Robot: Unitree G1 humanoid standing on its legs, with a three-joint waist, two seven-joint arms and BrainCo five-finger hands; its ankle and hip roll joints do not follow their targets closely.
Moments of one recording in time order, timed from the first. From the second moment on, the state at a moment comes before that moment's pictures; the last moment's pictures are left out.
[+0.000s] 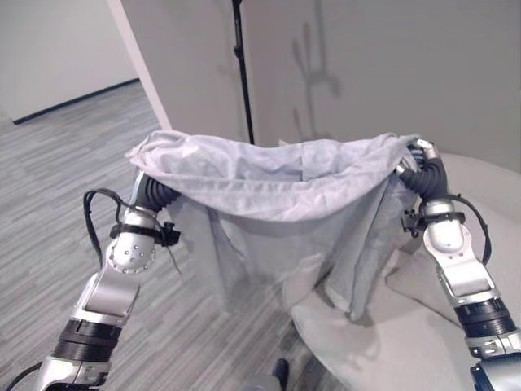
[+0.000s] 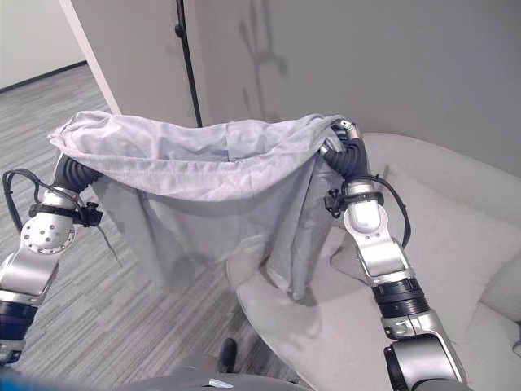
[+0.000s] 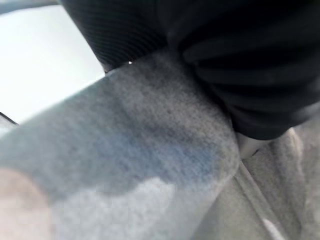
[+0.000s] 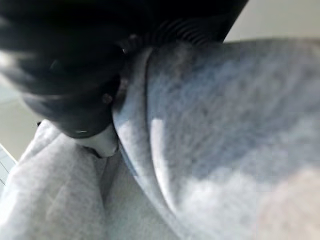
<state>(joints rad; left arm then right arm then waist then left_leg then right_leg) -0.25 0.72 -0.04 -0.02 0.02 -0.11 0.19 -0.41 -0.55 0.11 0.06 0.00 -0.06 -0.24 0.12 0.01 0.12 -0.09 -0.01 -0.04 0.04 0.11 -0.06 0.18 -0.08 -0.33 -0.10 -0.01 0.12</state>
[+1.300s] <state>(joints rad) -0.23 0.79 0.01 -0.05 -0.02 -0.12 0.15 -0.35 -0.48 0.05 0.04 -0.04 -0.07 -0.29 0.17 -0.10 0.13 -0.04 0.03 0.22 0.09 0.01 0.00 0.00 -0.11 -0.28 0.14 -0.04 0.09</state>
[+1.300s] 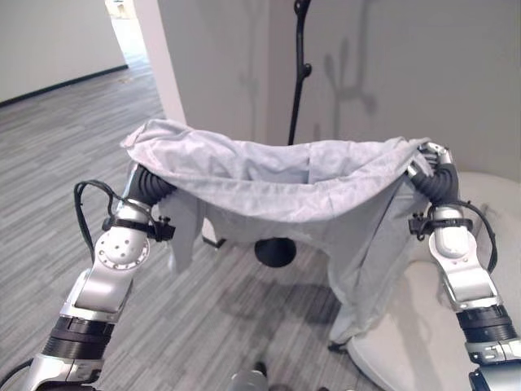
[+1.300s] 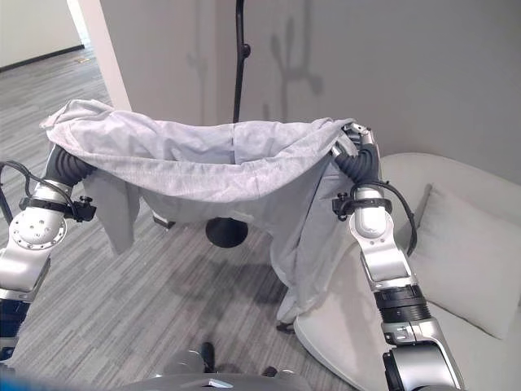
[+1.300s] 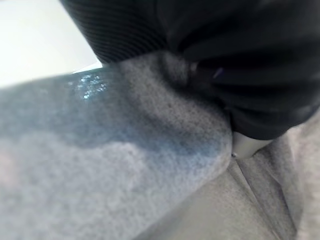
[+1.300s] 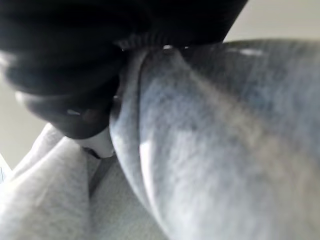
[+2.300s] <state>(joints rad) -0.50 0.89 -0.11 -0.01 -0.03 -0.12 0.15 -0.34 -0.43 -0.02 -0.02 -0.04 -0.03 -0.34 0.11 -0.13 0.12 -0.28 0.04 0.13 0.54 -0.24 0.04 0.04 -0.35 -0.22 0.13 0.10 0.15</state>
